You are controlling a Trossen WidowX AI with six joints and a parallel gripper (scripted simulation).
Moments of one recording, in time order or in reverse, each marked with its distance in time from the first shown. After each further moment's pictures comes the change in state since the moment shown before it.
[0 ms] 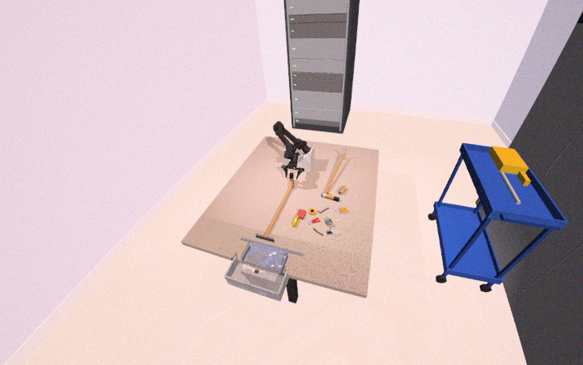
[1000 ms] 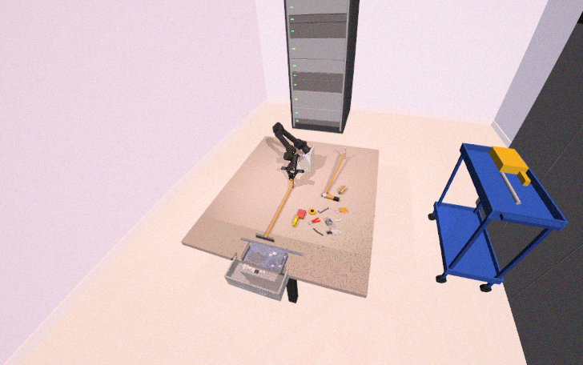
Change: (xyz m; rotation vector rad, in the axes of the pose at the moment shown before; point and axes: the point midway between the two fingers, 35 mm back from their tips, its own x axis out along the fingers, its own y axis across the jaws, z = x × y) arm 0.013 -0.001 -0.002 -0.002 -0.003 -0.004
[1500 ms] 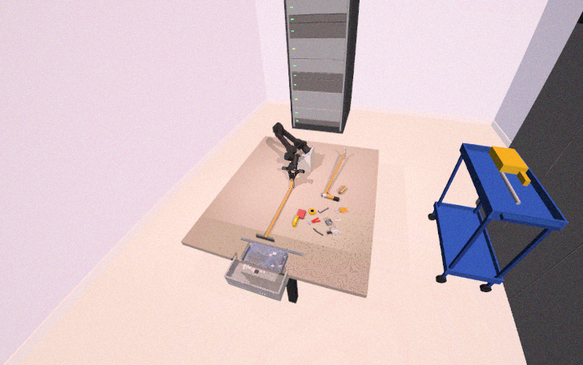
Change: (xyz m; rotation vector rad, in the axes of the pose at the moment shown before) arm -0.001 0.005 -0.001 0.006 0.009 -0.002
